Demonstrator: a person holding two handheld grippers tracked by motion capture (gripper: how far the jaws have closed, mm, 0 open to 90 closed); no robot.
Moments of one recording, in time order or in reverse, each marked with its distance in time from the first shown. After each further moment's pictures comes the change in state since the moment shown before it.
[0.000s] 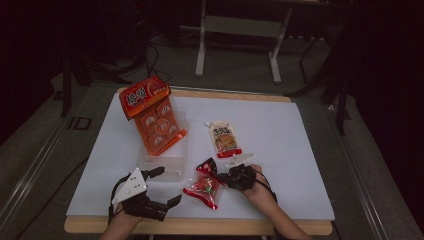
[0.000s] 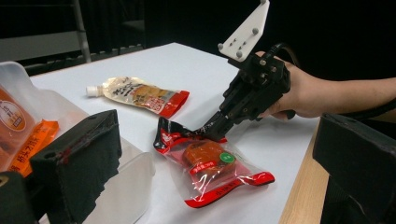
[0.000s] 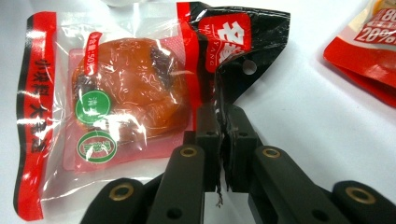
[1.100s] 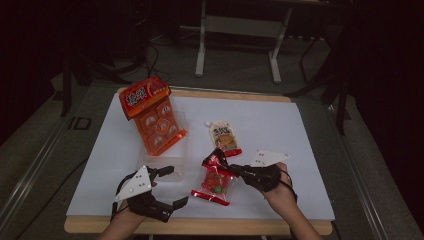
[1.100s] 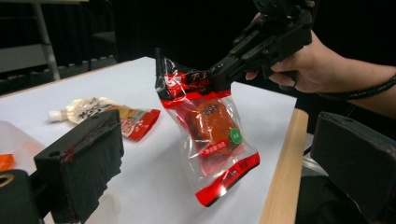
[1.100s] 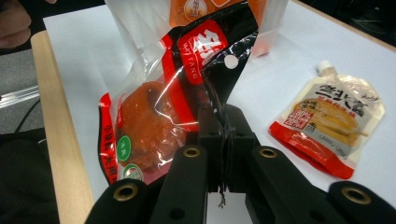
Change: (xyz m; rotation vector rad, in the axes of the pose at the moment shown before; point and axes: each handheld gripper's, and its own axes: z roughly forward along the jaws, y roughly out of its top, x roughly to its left) left arm -0.007 0.021 0.009 -0.043 -0.120 0.009; right arm 0.021 0.019 -0.102 -0.246 -0.037 -0.079
